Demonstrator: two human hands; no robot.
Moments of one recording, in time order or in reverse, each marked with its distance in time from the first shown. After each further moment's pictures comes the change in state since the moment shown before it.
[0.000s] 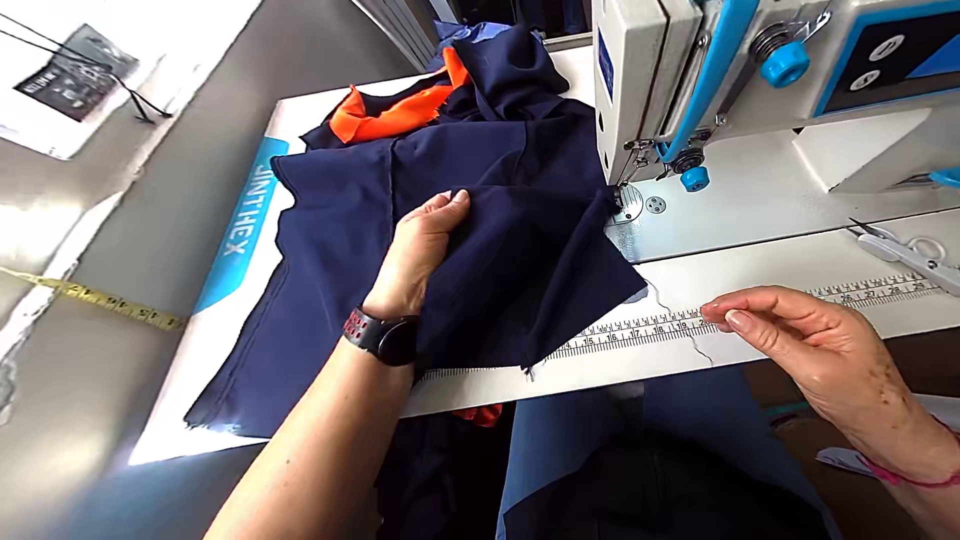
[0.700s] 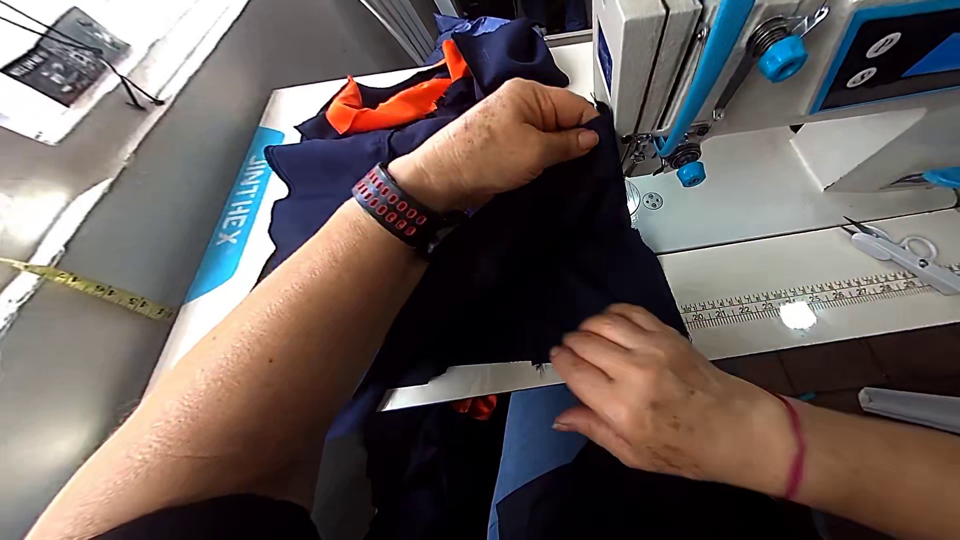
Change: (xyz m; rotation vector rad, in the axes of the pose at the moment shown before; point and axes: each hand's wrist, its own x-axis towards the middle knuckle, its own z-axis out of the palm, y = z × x) left_hand 0.033 0.081 0.061 0.561 -0.721 0.616; right_hand 0.017 -0.045 0.090 -0.655 -0.383 -0.747
